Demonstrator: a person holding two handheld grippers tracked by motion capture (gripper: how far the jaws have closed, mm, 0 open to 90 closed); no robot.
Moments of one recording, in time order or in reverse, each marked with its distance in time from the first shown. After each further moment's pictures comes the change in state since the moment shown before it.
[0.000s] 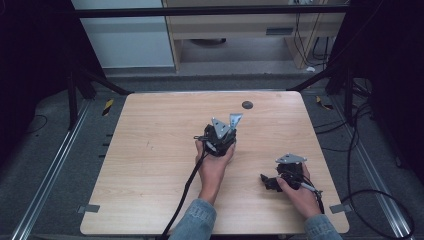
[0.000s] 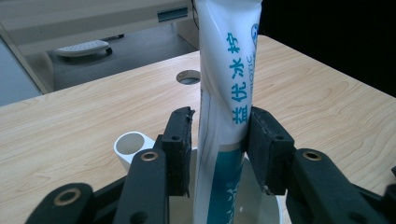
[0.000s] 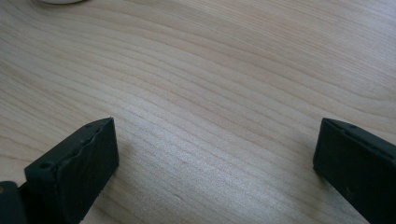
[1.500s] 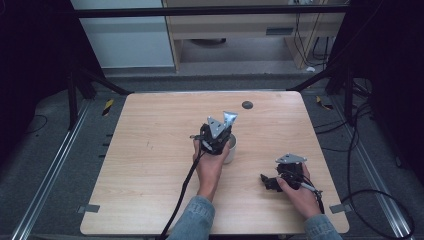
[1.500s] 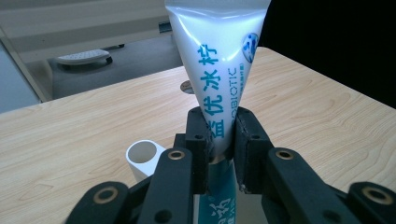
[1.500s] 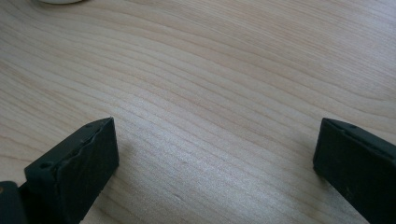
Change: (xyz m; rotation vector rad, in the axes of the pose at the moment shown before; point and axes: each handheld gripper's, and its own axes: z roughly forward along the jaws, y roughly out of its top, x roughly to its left) left arm 0.011 -0.003 0.001 -0.054 -0.009 -0.021; right arm 0.000 0.000 0.000 -0.001 0.001 -0.003
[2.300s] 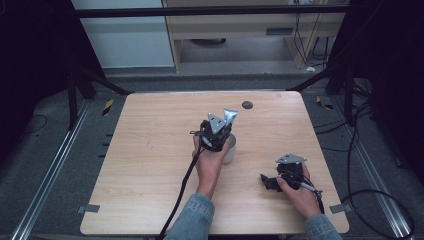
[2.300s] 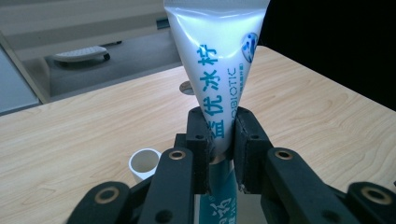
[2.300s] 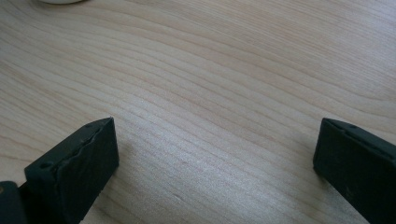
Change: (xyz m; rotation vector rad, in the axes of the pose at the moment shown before) left arm 0.003 0.011 -0.001 0.017 -0.005 0.007; right arm 0.000 0.000 0.000 0.000 0.000 0.000
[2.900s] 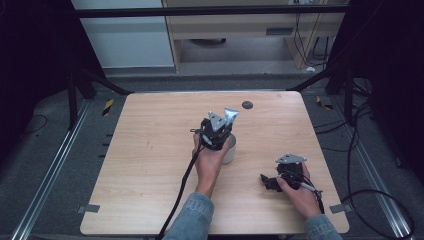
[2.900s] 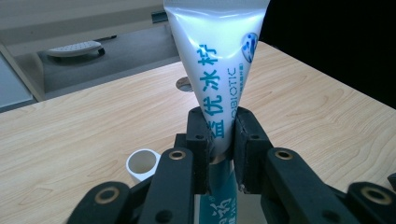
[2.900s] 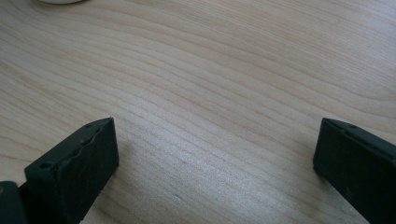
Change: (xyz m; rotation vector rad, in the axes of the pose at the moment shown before) left arm 0.001 0.004 0.001 0.033 -0.020 -0.002; right arm 0.000 0.000 0.000 0.001 0.000 0.001
